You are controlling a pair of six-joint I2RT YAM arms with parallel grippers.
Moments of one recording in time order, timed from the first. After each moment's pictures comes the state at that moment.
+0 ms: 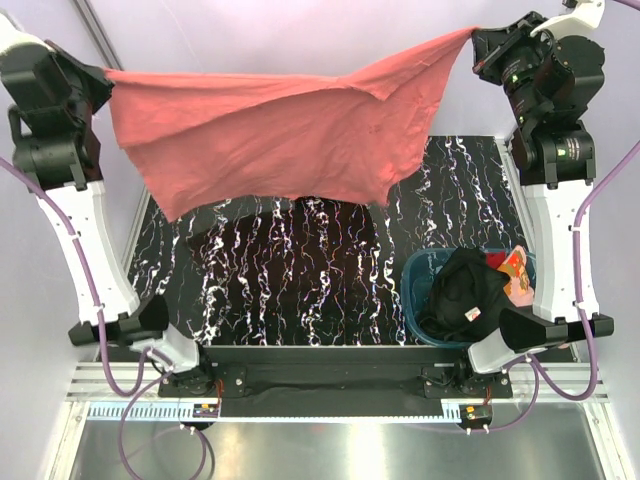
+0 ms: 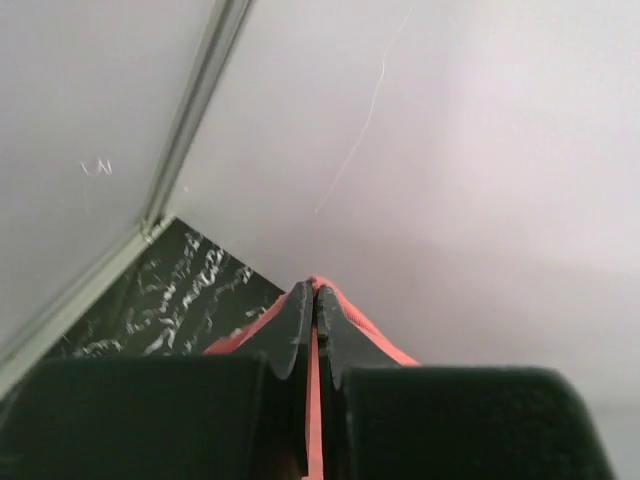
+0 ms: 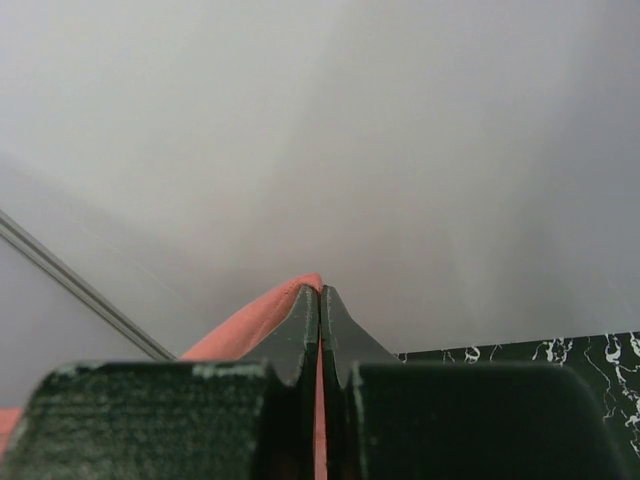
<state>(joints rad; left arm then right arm) 0.23 1.60 2.41 -0.86 -0.08 -0.55 0.12 1.54 2.17 -0.41 0.00 0.46</state>
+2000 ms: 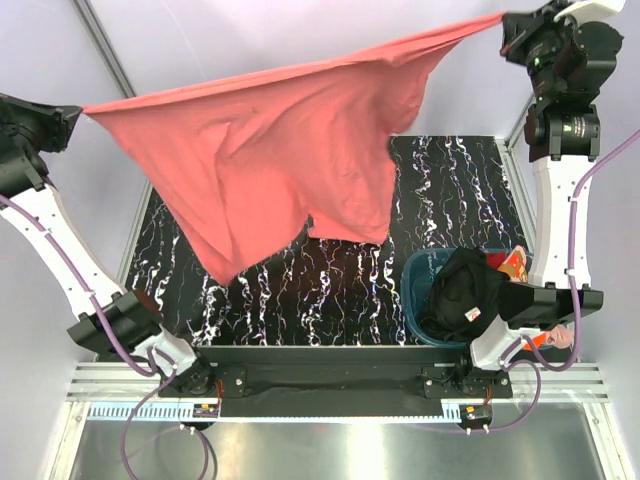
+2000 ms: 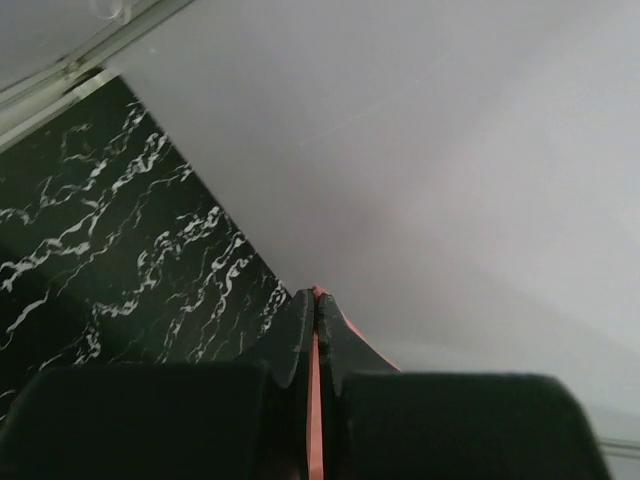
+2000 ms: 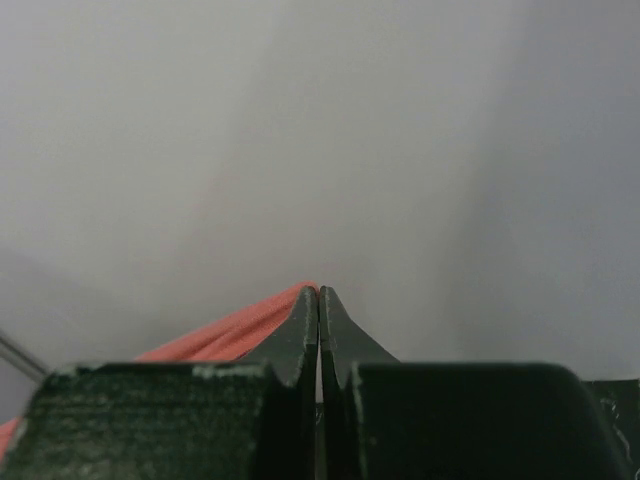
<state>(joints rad) 0.67 1.58 2.13 -0.82 0.50 -0.93 -0.06 1.68 2.25 -0.27 -0.09 0.40</state>
